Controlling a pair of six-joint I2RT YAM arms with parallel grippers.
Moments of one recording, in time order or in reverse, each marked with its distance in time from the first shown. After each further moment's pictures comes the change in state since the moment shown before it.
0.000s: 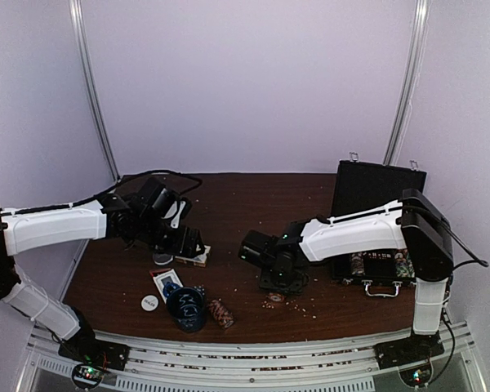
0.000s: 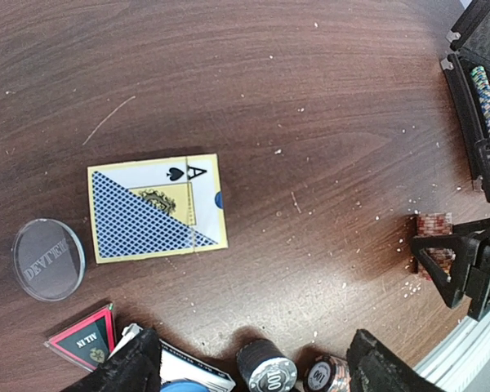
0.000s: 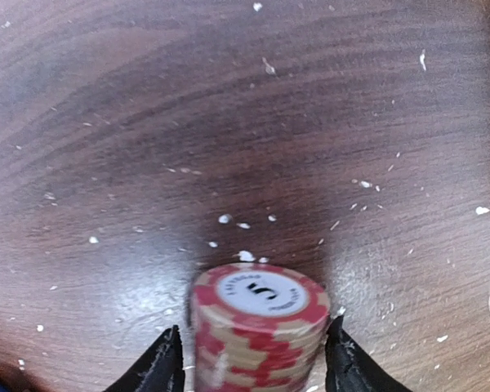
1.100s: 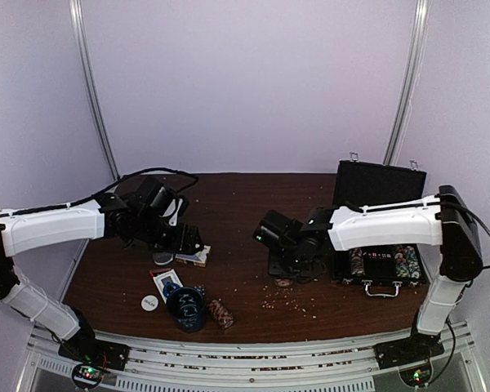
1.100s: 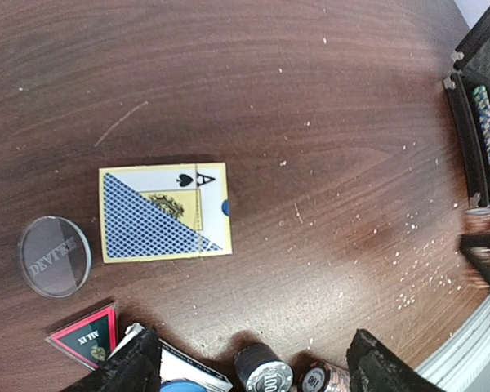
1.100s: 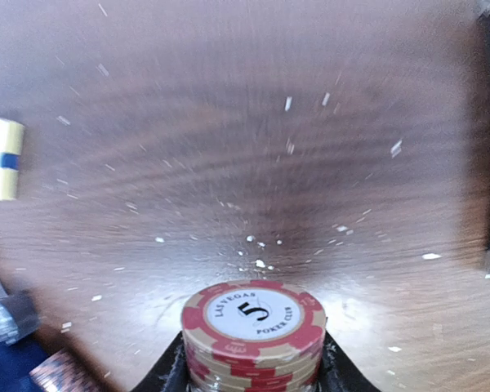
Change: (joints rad) left arm 0.004 -0.011 0.002 0.003 -0.026 -0.043; right arm -0.034 -0.178 -0.079 0.070 0.027 -0.172
